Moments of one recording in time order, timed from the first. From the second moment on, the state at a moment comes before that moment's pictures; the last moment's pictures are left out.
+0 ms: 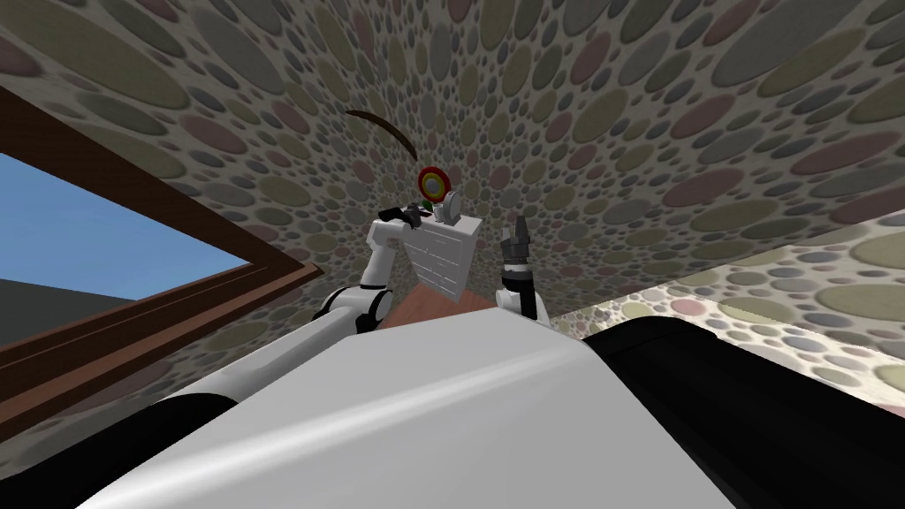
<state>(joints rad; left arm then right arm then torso) -0.83 0.14 -0.02 -1.39 0.20 0.69 0.08 0.45 -0.02 -0.06 -2.37 0.11 -0.40 0.03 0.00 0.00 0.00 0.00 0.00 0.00</state>
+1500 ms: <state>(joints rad) -1.25 0.12 -0.01 -1.04 0.29 1.07 0.03 0.45 -0.02 -0.06 -2.37 0.11 -0.40 0.03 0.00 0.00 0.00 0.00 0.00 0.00</state>
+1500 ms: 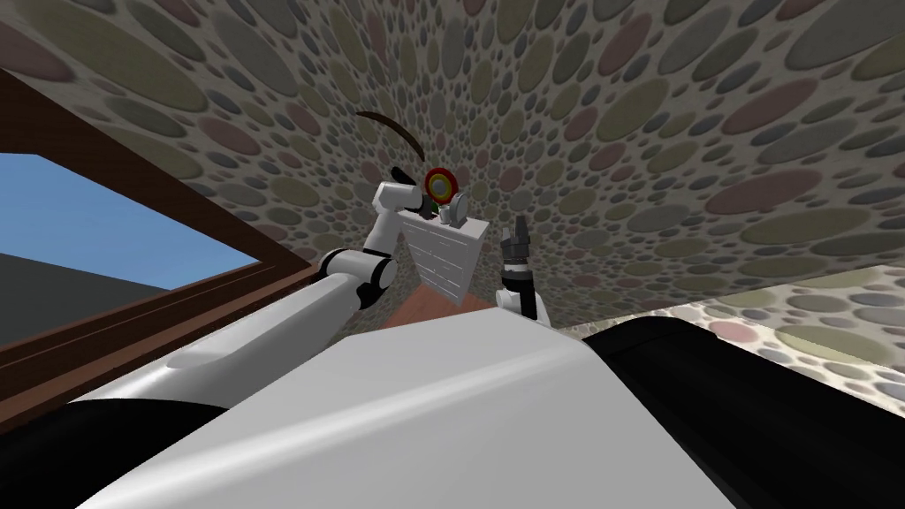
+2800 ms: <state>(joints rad) -1.61 0.11 0.01 -0.70 0.38 1.40 -0.02 0.45 -0.02 -0.06 -2.37 0.11 -0.40 0.03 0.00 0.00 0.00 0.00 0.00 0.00</state>
